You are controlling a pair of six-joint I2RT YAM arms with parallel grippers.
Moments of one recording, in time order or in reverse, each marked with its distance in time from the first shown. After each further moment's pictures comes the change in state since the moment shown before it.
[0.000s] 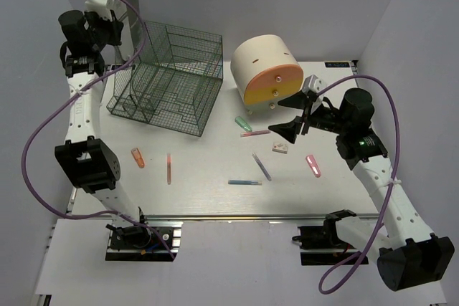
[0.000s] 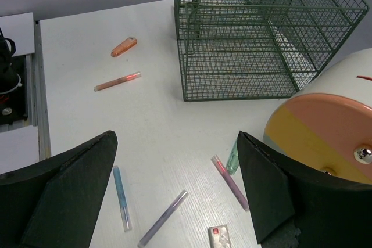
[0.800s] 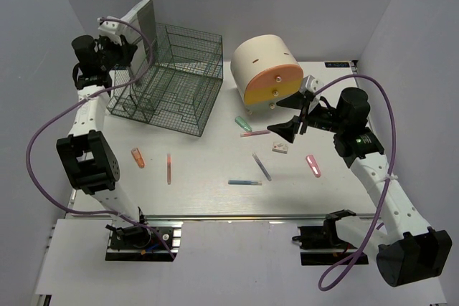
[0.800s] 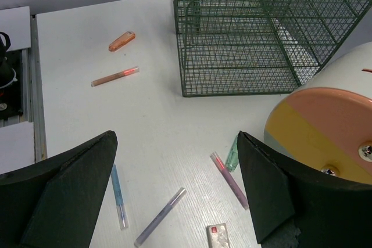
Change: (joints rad) left arm 0.038 -0.014 -0.322 0.281 0.218 -0.030; right arm -0.001 0.032 -0.014 0.019 -0.006 -0.019
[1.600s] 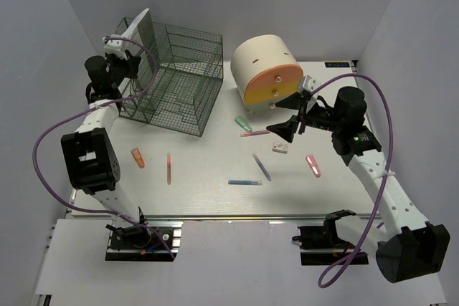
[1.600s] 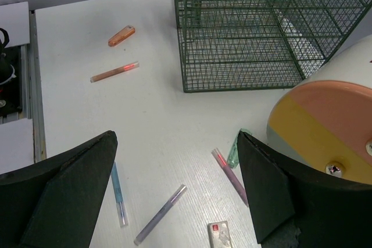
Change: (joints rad) left arm -0.023 -0.002 -0.303 0.353 -0.110 -0.105; right arm 0.000 0.028 -0.005 0.001 0.000 -0.009
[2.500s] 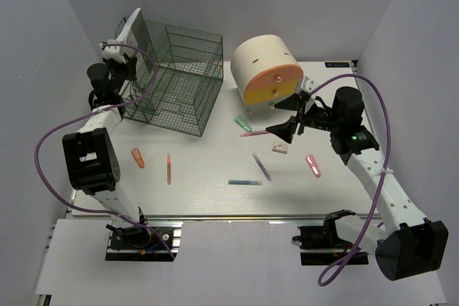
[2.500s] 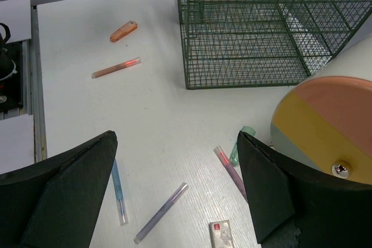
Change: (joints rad) left arm -0.002 -0.006 -0.100 0.189 -0.103 -0.036; right arm 0.001 0.018 -0.013 0.006 -0.011 -0.013
